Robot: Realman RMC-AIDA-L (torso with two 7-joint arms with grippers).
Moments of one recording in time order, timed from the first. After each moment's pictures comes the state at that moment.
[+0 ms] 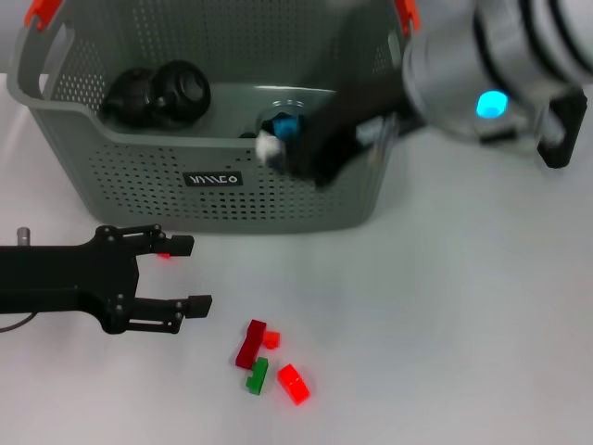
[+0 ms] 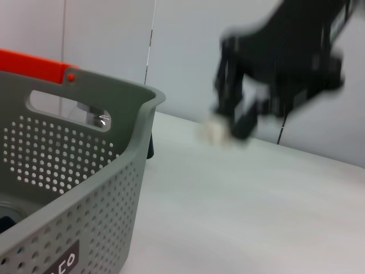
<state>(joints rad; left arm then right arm) -0.44 -2.11 0.48 0.91 2.23 1.87 -1.32 0.77 2.10 -1.56 -1.67 -2.39 -1.49 2.71</state>
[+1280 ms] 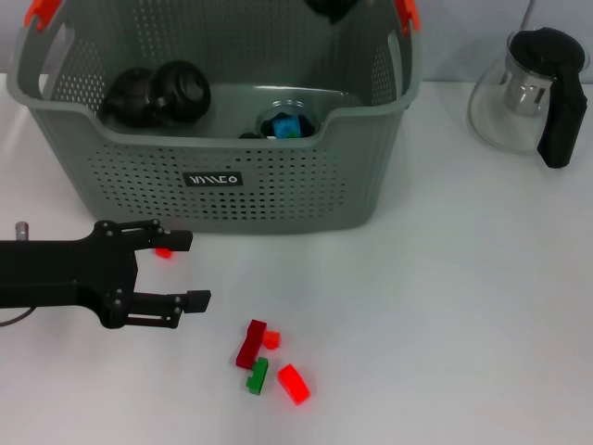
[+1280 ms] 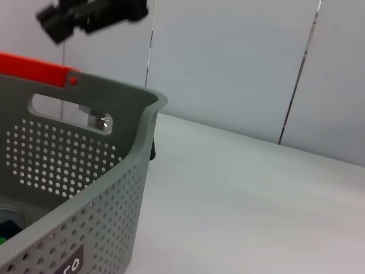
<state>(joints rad) -0.45 -2.11 0.47 0.91 2.23 1.87 -1.32 0.99 2.10 -1.42 -1.32 -2.66 -1.15 2.59</state>
